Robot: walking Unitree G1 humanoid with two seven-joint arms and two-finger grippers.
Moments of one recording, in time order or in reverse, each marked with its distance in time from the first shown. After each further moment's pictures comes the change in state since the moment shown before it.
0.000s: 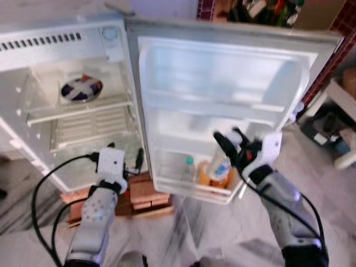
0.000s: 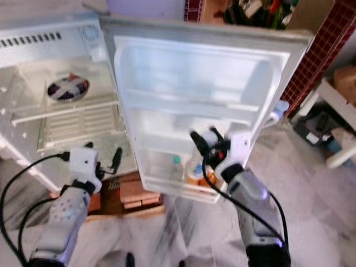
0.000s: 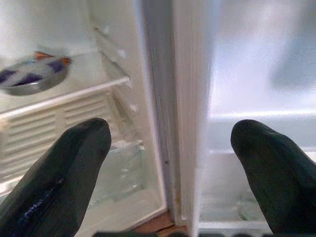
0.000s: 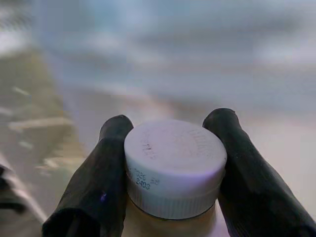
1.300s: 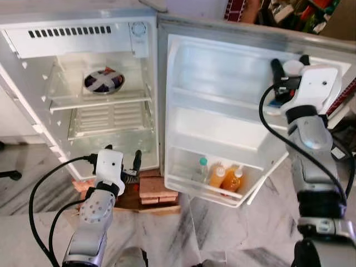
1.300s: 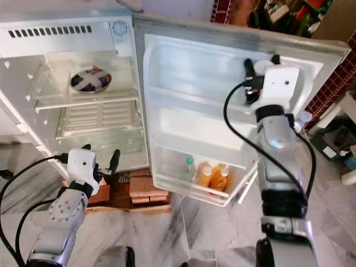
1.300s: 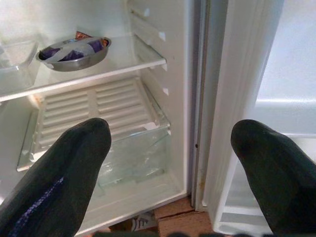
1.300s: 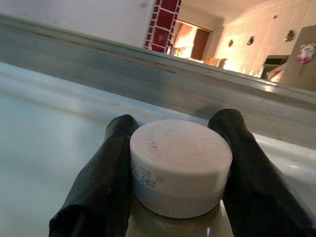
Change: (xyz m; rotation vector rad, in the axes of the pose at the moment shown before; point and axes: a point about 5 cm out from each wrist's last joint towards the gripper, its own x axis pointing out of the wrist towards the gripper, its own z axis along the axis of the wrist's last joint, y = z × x) left arm -0.002 -0.003 -0.003 -0.001 0.013 -0.001; right arm 0.031 -0.065 0.105 -0.541 -0.264 -0.541
